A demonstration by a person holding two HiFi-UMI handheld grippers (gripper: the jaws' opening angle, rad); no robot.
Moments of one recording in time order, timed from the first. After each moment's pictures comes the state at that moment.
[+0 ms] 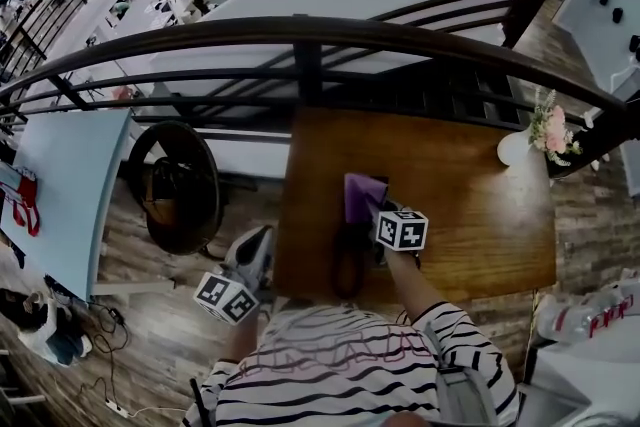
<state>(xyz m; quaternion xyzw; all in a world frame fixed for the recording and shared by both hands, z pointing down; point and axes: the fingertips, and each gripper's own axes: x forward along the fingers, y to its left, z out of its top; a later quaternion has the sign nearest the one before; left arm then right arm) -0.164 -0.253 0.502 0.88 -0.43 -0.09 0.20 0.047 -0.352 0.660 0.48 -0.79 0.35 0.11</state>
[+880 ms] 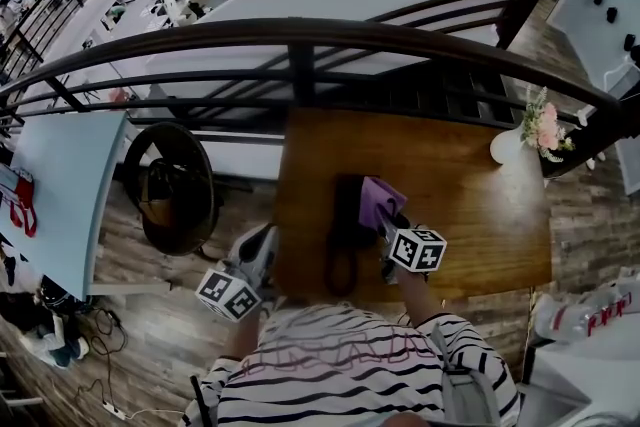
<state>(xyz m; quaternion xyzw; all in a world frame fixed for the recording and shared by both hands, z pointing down) -0.142 -0.246 0.499 0.88 -0.41 -0.10 0.20 0.084 -0.305 0.619 0.50 -0.79 0.35 0.03</state>
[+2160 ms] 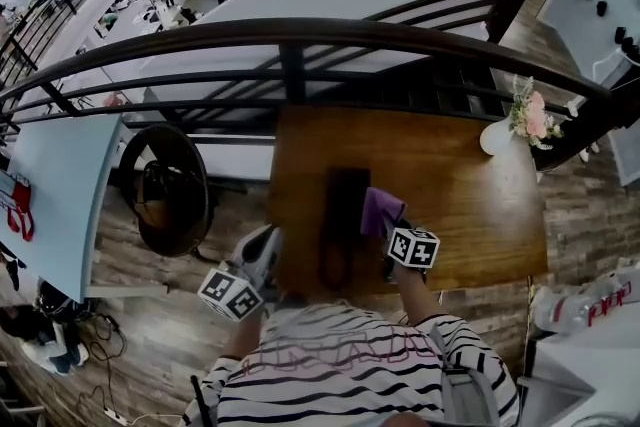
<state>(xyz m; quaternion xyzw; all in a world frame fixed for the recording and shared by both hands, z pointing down) -0.118 -0.218 0.497 0.89 -0.39 -0.10 0.21 0.132 -0.271 0.674 0.56 -0.74 0.37 0.08</state>
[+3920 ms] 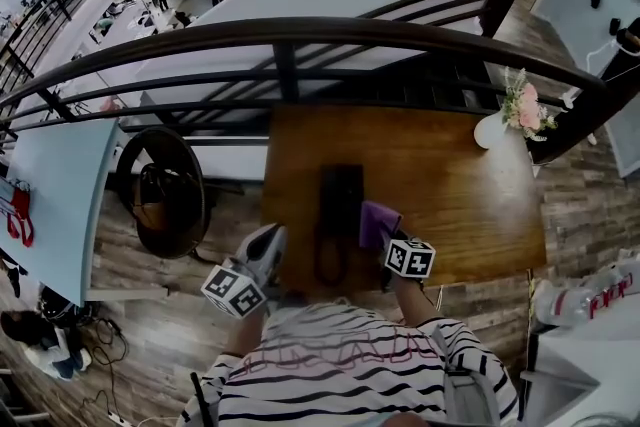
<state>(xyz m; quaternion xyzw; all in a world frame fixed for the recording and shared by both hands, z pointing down) -0.093 -0.213 0.501 0.90 -0.37 -0.10 0.21 0.139 -0.231 0.700 0.55 -0.73 0.38 0.09</state>
